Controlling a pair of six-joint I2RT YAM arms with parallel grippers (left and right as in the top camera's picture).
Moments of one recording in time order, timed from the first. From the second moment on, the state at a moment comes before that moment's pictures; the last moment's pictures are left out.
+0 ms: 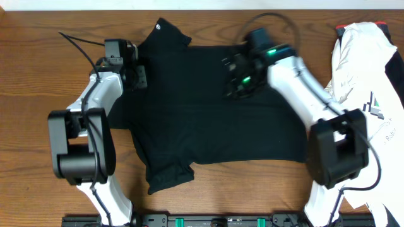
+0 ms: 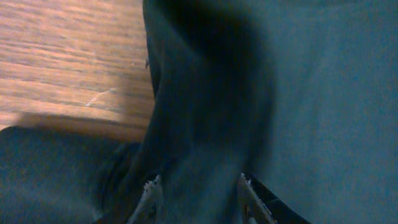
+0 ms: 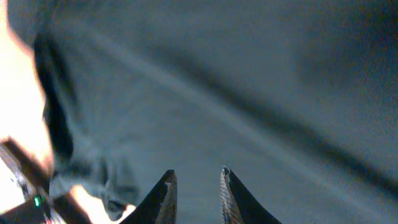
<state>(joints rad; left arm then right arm) 0.04 1.98 1.29 -0.40 0.09 -0.10 0.40 2.00 1.61 -0.96 -0.49 0.08</state>
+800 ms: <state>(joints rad) 0.07 2.04 1.29 -0.37 -0.06 -0.09 0.62 2.23 1.62 -1.17 -0.33 0.04</state>
